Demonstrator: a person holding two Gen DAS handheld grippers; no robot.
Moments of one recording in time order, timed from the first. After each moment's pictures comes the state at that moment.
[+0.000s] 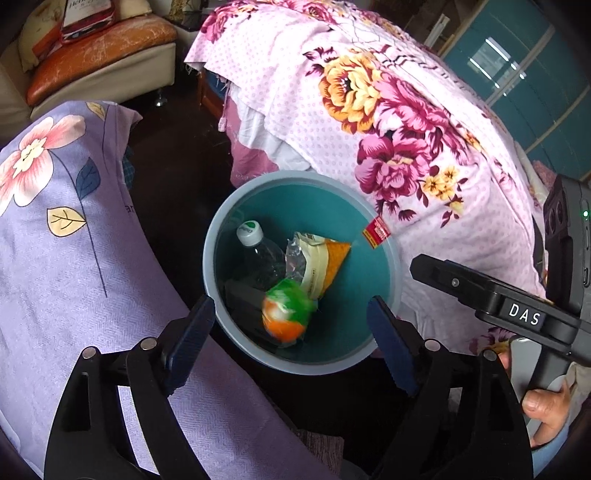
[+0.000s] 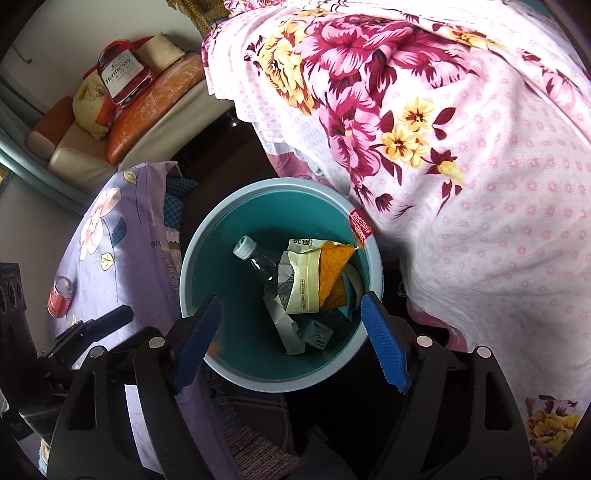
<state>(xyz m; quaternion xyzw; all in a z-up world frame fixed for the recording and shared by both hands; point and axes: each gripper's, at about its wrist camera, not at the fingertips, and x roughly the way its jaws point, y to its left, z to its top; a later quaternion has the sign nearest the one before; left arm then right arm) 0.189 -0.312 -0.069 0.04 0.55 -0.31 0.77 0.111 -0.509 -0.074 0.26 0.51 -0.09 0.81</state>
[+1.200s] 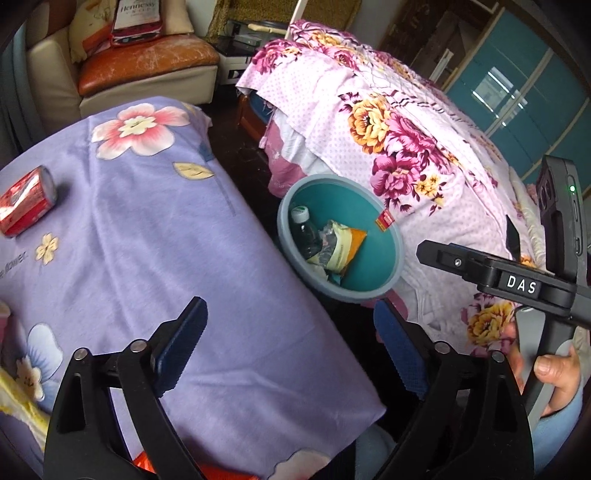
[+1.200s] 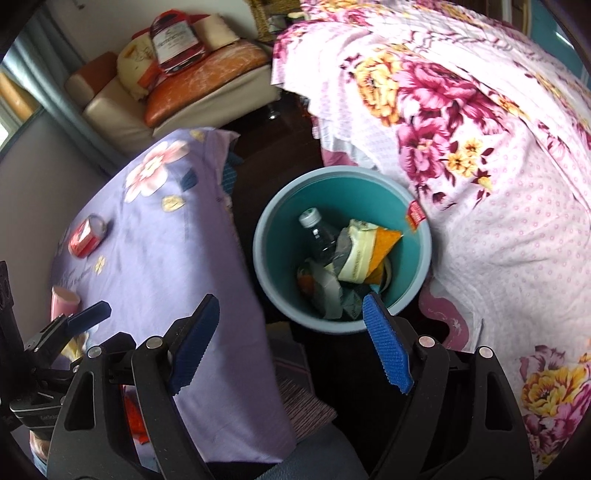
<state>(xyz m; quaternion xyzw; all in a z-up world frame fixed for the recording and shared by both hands) 0.117 -0.167 -0.016 0.00 0.51 -0.29 0.81 0.082 -0.394 -0.014 0.18 0.51 -0.05 0.84</state>
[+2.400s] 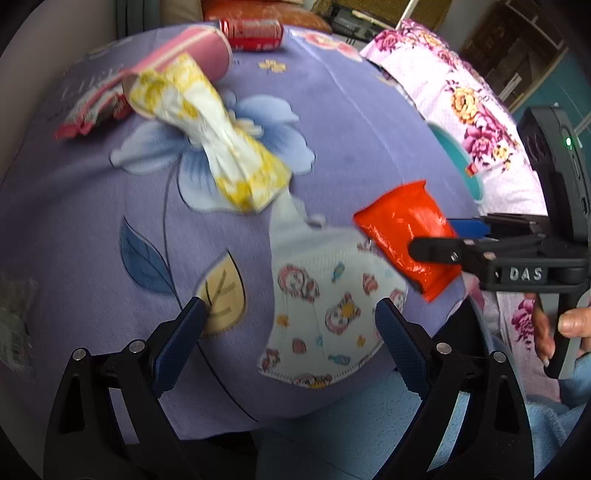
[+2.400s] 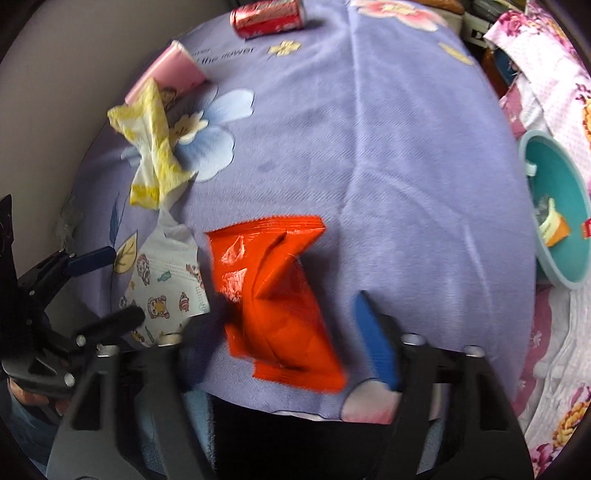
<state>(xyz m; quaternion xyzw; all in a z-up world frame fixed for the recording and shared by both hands) -0.009 0.071 -0.090 -0.04 0.56 -0.17 0.81 0.042 -0.115 -0.091 0.01 0.62 0.17 0.77</state>
